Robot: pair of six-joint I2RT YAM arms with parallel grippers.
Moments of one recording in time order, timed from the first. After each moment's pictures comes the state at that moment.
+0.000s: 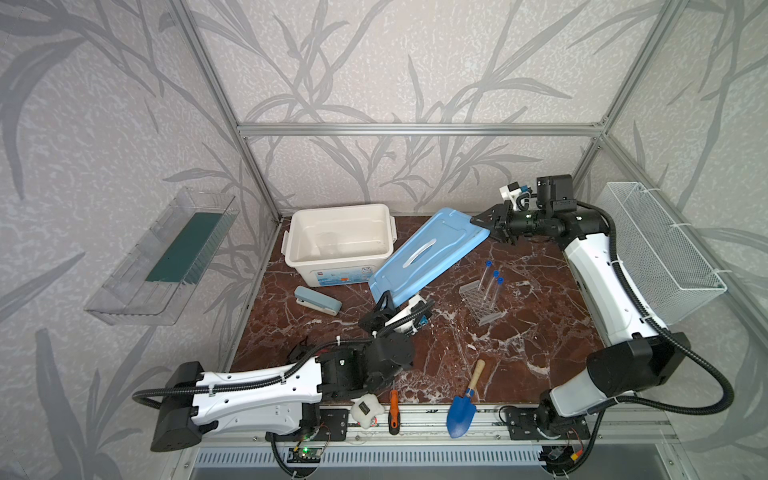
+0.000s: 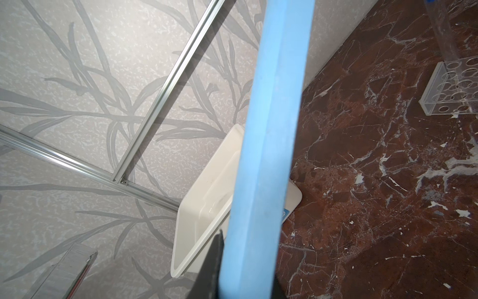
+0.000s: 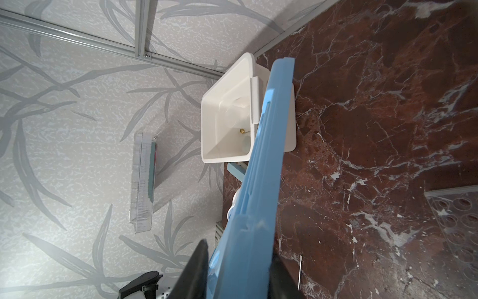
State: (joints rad) left arm -1.32 1.02 0.76 -0.15 -1.21 0.45; right arm 0.15 1.58 1.73 -0.83 -0.83 0.75
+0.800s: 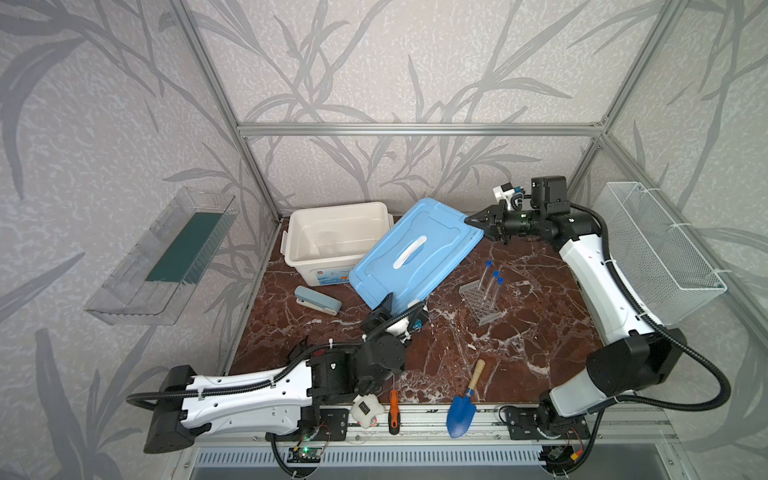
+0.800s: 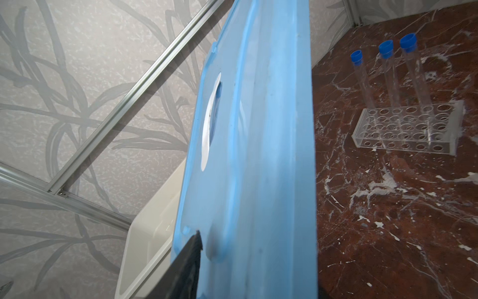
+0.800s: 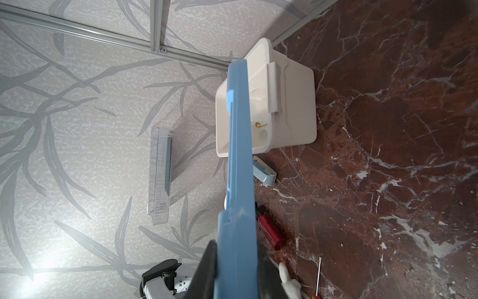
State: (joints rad) left arm -1.33 0.94 0.72 -0.14 -1.02 0.31; right arm 0.17 1.57 1.69 -0.73 -0.89 0.83
